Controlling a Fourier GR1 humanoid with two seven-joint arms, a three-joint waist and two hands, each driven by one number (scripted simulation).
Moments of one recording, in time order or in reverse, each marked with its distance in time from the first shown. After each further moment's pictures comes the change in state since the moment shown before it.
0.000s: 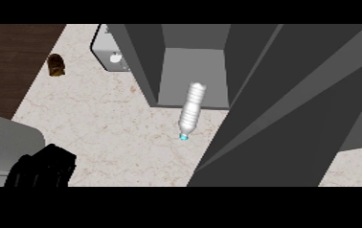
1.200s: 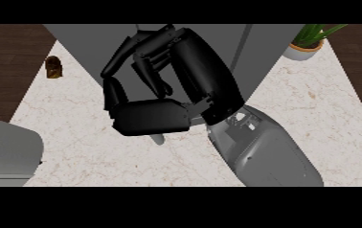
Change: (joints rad) left arm 0.321 0.101 0.295 -0.131 0.182 -0.268 -0.004; right arm -0.562 0.283 -0.488 0.741 -0.268 0.186 -0.108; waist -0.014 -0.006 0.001
